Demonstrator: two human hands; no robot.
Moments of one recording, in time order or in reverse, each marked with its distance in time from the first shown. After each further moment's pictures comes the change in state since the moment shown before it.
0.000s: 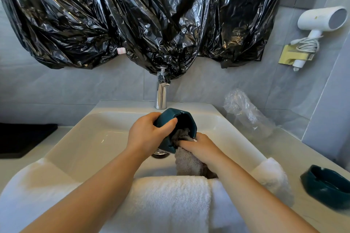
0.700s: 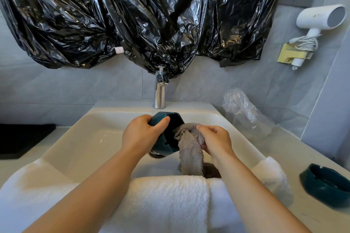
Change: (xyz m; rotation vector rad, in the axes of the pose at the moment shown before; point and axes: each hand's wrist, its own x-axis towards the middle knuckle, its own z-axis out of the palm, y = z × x) left_hand 0.006 -0.005 0.000 0.161 0.030 -0.133; right_hand 0.005 0.005 -0.019 0.379 0.405 0.083
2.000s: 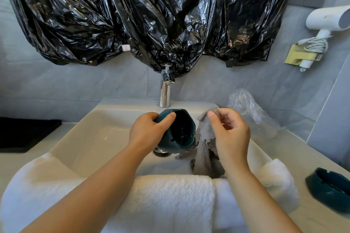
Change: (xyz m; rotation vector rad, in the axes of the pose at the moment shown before) left_hand -0.004 0.005 -0.004 -0.173 -0.034 -0.037; right_hand -0.032 -0.022 -0.010 -0.093 0.243 -0.715
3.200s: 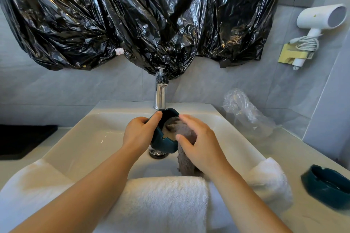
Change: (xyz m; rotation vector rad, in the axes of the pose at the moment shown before) left_hand 0.009 -0.008 0.003 -0.130 0.038 -0.113; right_hand -0.015 -0.004 0.011 -0.249 -0.566 -0.110
